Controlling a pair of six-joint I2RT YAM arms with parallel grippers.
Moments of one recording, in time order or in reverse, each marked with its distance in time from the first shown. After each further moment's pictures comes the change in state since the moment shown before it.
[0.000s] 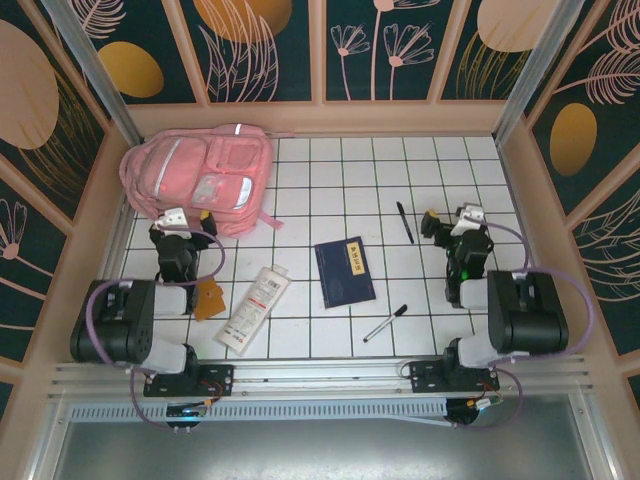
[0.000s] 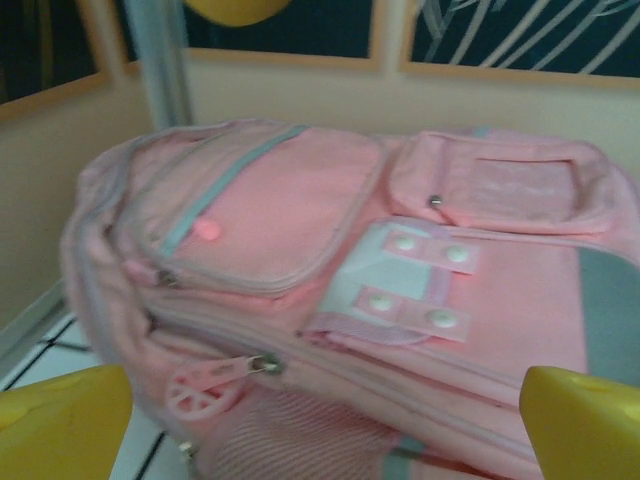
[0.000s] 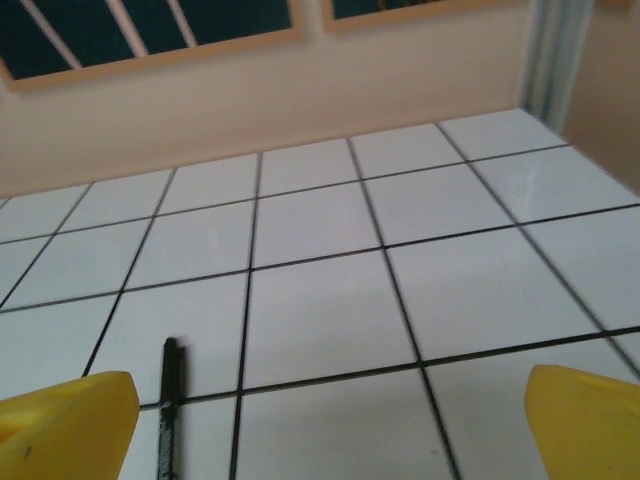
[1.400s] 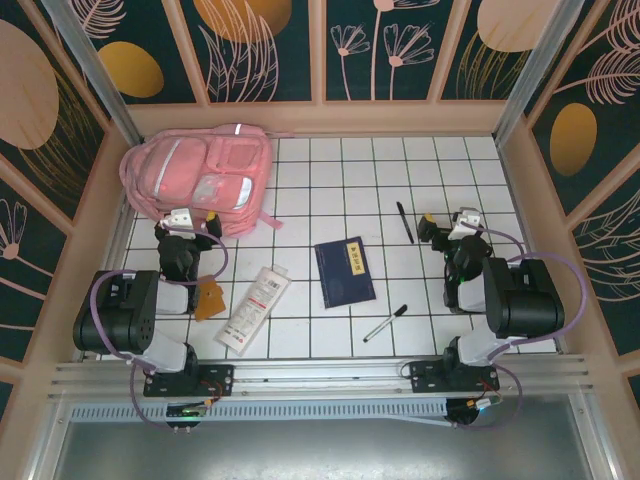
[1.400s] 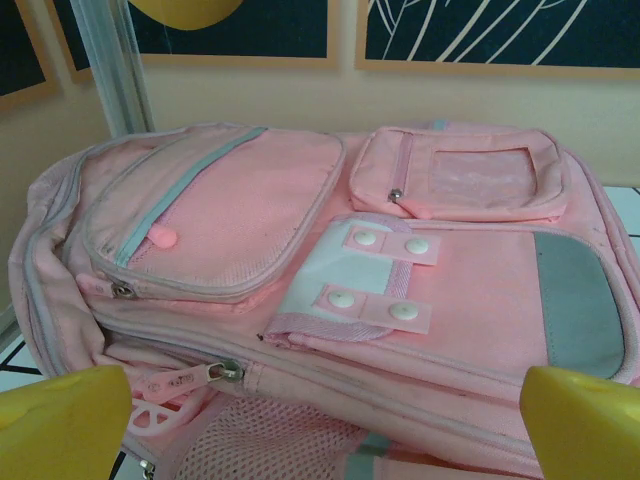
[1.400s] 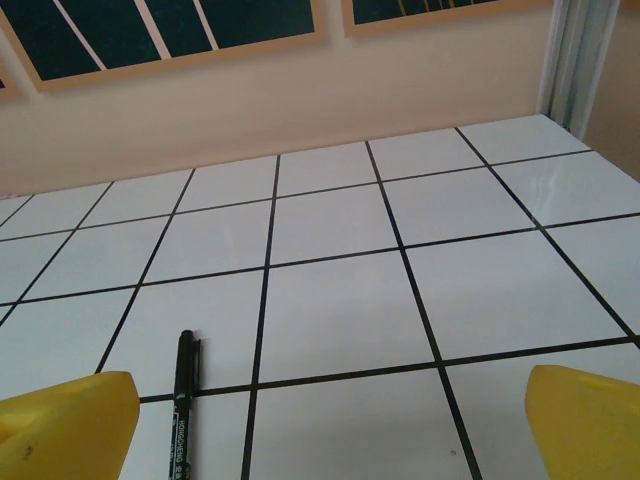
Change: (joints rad) left arm 0.000 0.111 -0.011 0.132 0.110 0.045; right arm -0.008 0.145 -0.072 0.246 -0.077 -0.029
